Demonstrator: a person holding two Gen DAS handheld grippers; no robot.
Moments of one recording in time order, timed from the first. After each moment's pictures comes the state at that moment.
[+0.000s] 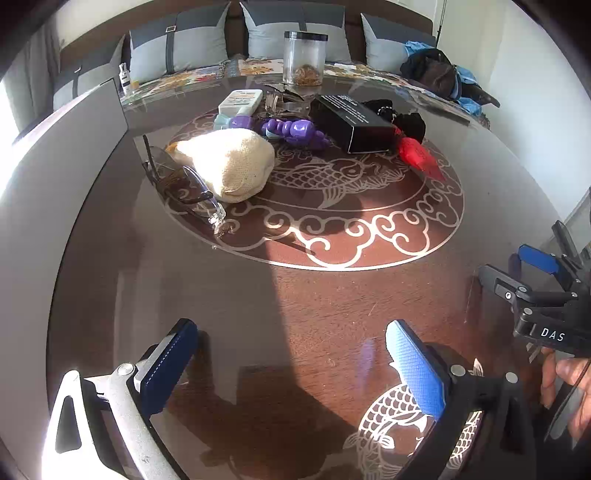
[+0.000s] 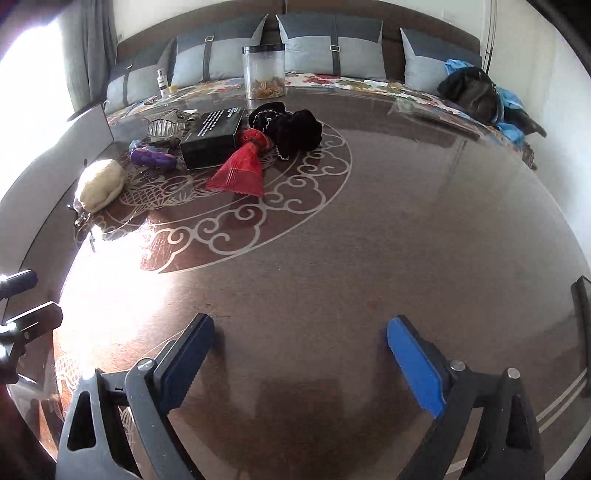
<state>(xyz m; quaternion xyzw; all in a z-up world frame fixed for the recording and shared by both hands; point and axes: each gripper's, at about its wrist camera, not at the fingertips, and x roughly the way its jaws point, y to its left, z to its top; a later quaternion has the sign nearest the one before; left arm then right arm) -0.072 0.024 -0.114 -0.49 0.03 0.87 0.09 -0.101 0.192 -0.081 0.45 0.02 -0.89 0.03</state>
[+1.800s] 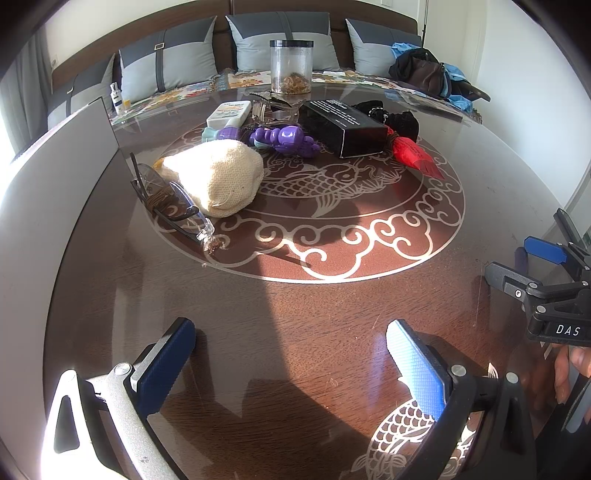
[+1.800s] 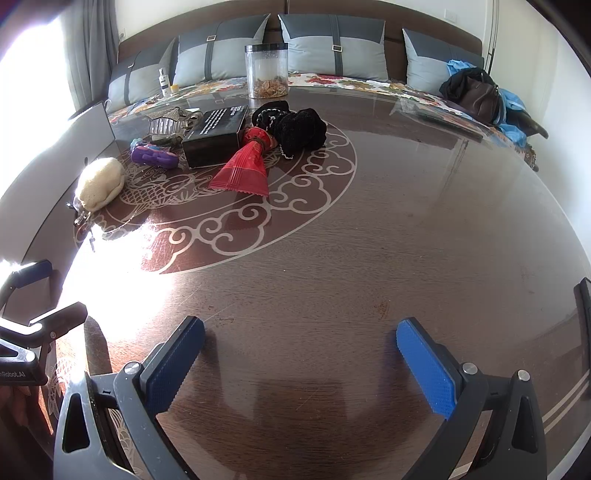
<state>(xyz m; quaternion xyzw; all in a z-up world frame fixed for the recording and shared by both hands) -0.072 0.029 -0.116 -0.46 0.05 0.88 0.10 -0.099 0.188 -0.082 0.45 0.02 -0.89 0.03</state>
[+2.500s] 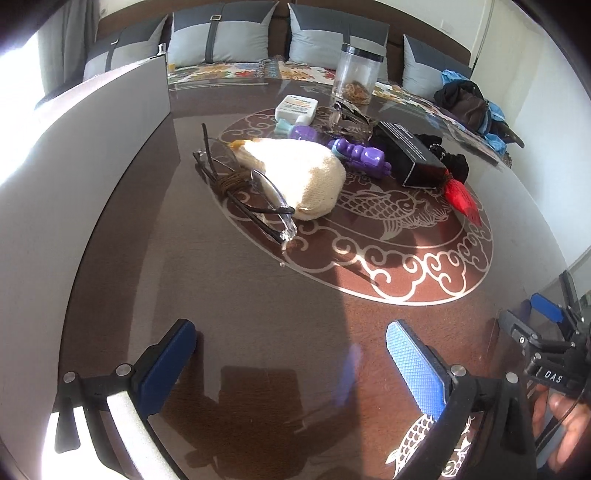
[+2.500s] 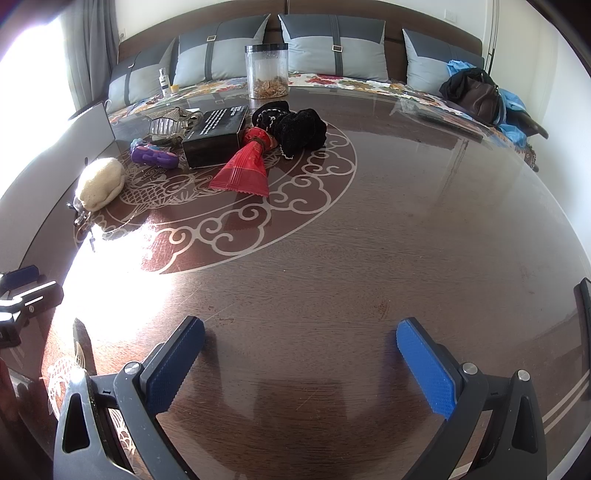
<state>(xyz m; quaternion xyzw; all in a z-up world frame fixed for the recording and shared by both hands) -0.091 -0.026 -0.103 -0.48 -0.06 0.87 0.04 -0.099 0.188 -0.082 0.45 0.02 -0.89 0.03</state>
